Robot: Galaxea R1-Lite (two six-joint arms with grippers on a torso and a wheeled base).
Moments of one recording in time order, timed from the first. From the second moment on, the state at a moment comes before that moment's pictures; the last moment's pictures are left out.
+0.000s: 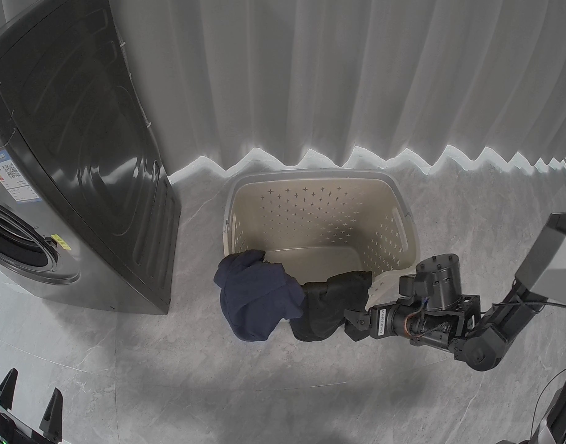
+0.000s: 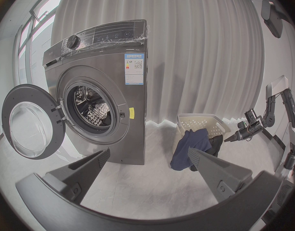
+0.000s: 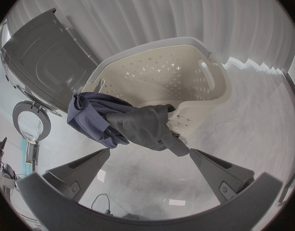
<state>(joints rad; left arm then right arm) 0.00 0.02 -0.02 0.00 0.03 -0.05 0.54 2.04 -0.61 -0.89 -0.10 0.30</state>
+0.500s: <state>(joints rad) 0.00 0.02 -0.02 0.00 0.03 -0.05 0.57 2.24 -0.74 -0.96 -0.10 0.30</state>
